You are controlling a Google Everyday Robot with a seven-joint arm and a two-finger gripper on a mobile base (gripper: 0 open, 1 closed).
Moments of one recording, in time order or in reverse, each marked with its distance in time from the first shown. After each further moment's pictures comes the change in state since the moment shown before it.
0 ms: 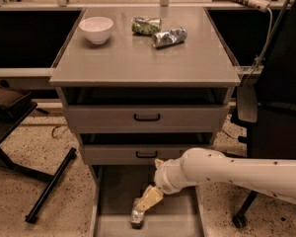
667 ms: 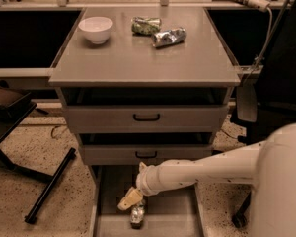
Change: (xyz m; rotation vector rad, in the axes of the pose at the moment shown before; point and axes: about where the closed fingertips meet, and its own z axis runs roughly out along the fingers) arm -0.007 -0.016 0.112 0.038 -0.064 0.015
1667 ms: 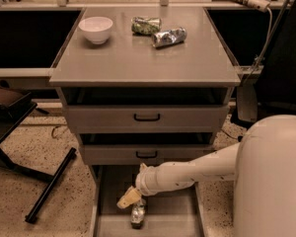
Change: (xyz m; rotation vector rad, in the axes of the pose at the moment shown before) arm 0.007 -0.010 0.018 0.039 0.005 0.046
